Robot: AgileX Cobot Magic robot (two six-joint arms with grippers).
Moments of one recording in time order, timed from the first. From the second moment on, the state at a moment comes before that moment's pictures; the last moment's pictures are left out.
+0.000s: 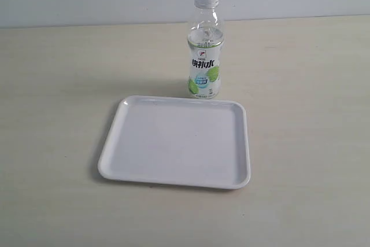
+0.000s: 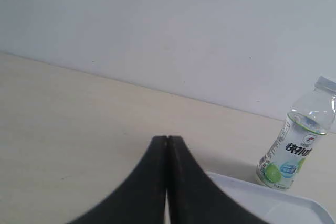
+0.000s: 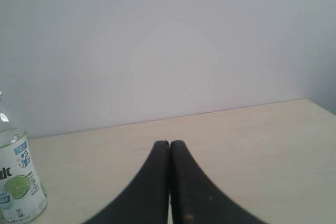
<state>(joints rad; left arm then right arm) -0.20 0.01 0.00 0.11 0.15 -0.43 -0.17 0.01 -0.01 -0.13 0.09 0.24</state>
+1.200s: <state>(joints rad) -0.20 0.01 0.00 0.10 0.15 -0.45 -0.17 0.38 -0.03 -0.37 -0.23 0.62</state>
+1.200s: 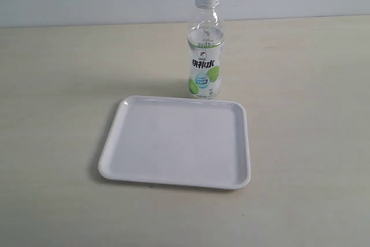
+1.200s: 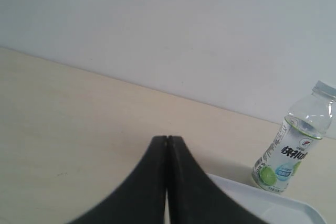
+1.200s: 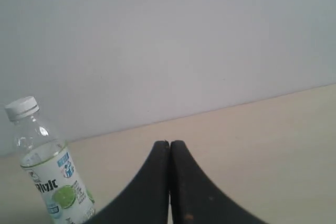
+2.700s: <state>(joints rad) -0.20 0.01 0.00 0.10 0.16 -0.45 0.03 1.53 -0.41 -0.16 -0.81 0.12</state>
